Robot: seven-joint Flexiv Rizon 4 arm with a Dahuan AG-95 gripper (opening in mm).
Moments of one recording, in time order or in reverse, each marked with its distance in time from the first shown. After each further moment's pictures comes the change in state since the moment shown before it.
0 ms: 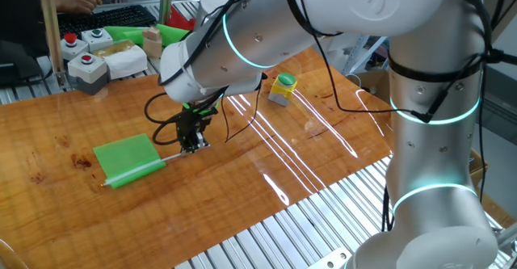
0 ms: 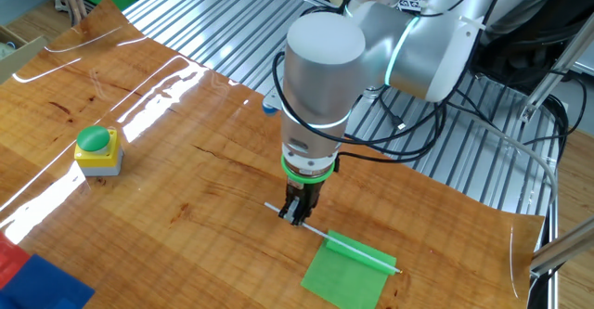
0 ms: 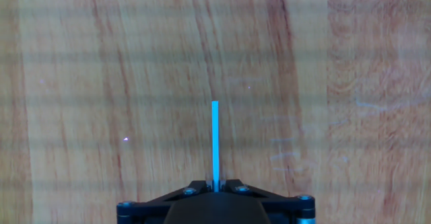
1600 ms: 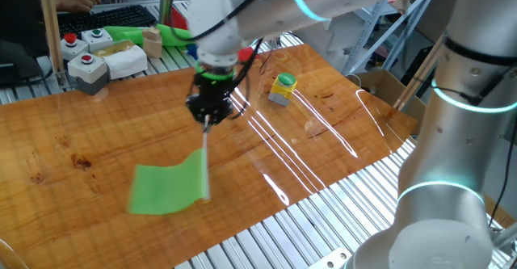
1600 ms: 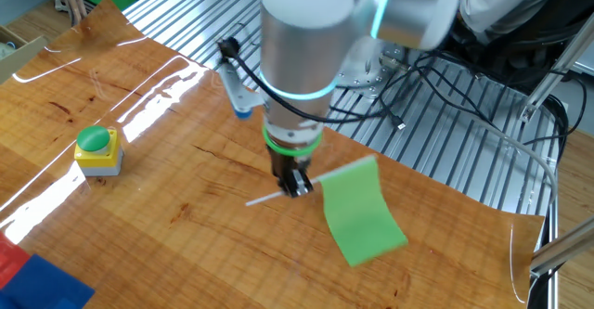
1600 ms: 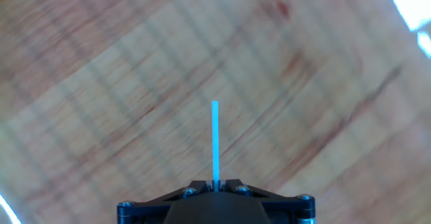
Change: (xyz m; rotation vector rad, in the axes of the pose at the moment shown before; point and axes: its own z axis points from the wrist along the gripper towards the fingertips) arm -0.060 -0.003 -0.088 0.120 0.009 -1.043
